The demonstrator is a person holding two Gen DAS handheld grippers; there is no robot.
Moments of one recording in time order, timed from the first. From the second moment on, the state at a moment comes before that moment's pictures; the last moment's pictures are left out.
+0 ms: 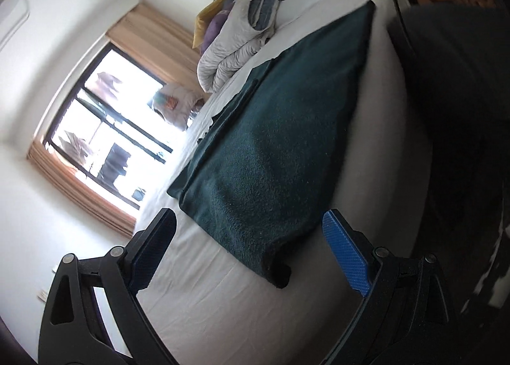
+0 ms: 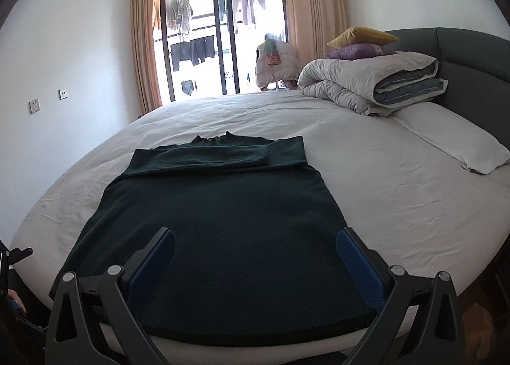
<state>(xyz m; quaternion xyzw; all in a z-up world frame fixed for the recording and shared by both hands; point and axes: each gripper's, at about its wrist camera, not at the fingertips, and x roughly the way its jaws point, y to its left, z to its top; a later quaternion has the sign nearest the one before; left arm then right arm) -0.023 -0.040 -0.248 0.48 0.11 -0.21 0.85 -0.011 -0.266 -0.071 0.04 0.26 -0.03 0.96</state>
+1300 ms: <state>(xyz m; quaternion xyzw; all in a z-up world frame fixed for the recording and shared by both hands) 0.048 -0.021 -0.215 0.40 0.17 -0.22 0.87 -0.048 -0.274 -0.110 -0.23 0.31 -0.05 0.92</state>
